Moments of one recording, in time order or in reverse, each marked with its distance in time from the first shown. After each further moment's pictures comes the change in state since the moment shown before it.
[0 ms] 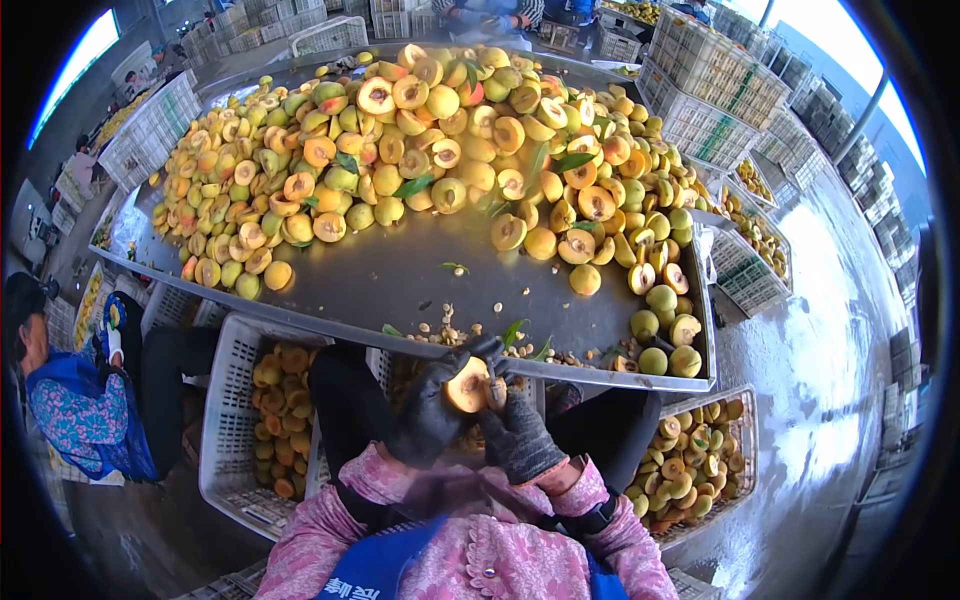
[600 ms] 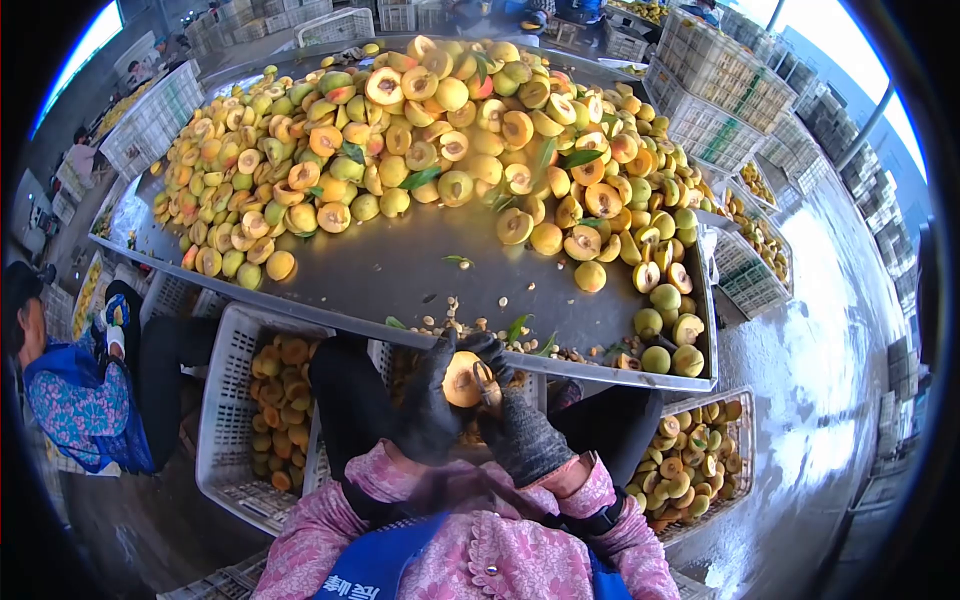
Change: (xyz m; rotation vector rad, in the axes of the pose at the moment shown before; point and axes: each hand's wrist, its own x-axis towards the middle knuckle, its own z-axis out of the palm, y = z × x) left_hand 0.000 -0.035 -0.031 0.100 0.207 0.132; right_hand -0.002 -0.015 -0.005 -0.424 -0.123 -0.180
